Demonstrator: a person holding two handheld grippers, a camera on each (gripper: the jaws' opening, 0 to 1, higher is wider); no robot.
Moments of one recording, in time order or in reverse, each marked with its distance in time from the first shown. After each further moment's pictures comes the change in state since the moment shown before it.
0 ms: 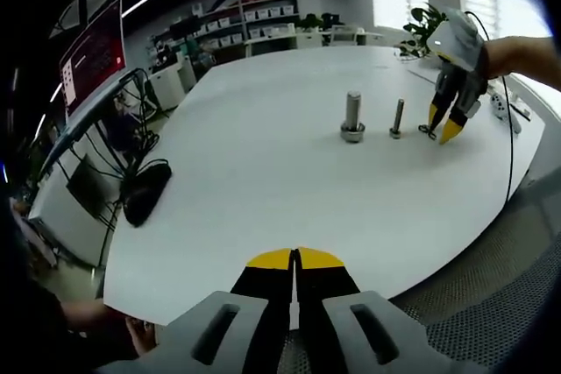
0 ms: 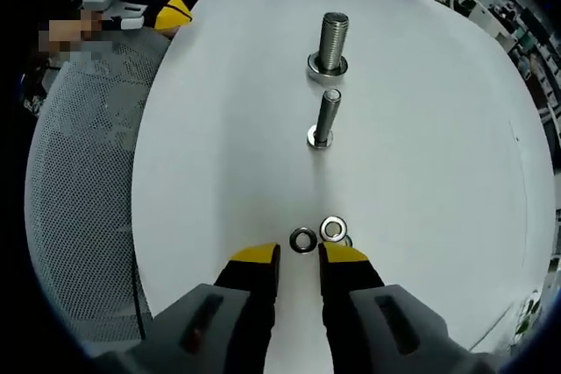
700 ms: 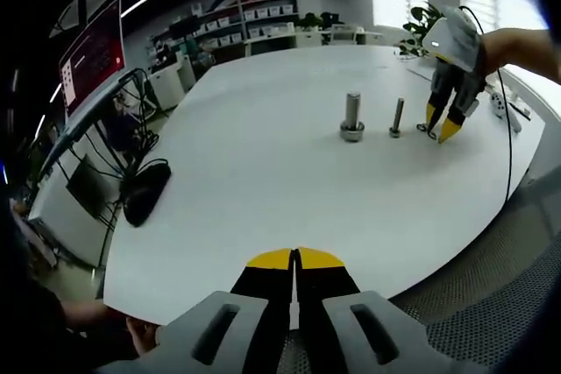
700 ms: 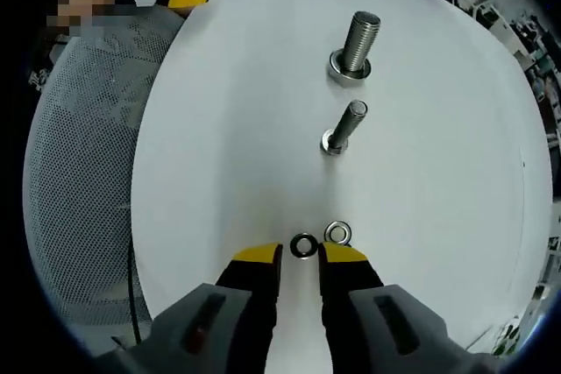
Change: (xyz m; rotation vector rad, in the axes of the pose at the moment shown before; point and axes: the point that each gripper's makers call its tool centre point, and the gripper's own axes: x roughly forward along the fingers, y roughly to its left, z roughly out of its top) left arm 0.000 -0.001 0.000 0.002 0.001 -0.001; right arm 0.001 0.001 0.001 -0.106 0.058 0.019
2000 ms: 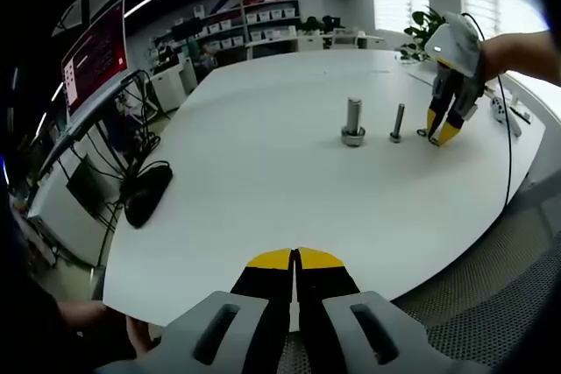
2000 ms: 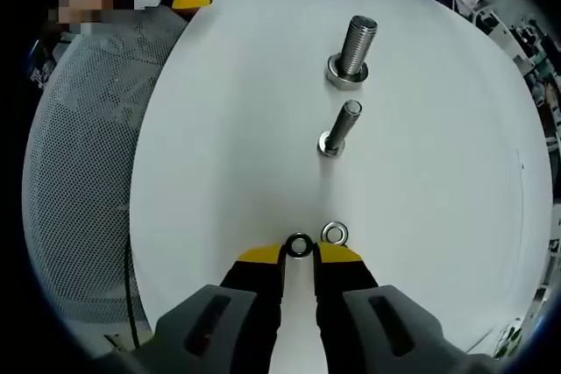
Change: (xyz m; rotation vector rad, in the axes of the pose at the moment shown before) left arm -0.001 0.001 0.003 -0.010 -0.019 0.002; right arm 0.000 -0.003 0.001 0.008 -0.038 -0.007
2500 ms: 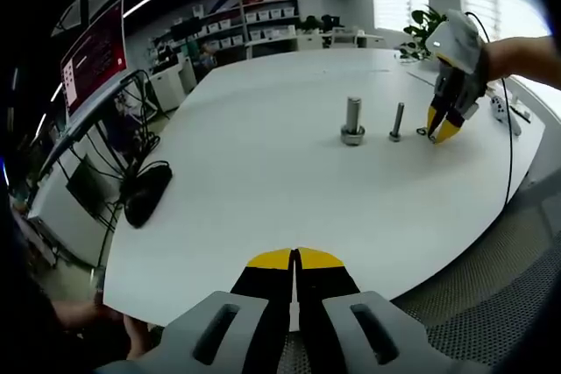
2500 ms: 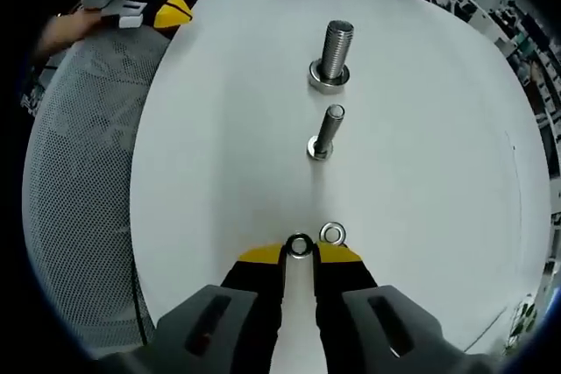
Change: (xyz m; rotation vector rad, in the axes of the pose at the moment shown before) left arm 0.000 -0.001 0.000 0.003 0.005 -0.002; right arm -0.007 -0.002 0.006 0.100 -0.041 -0.046
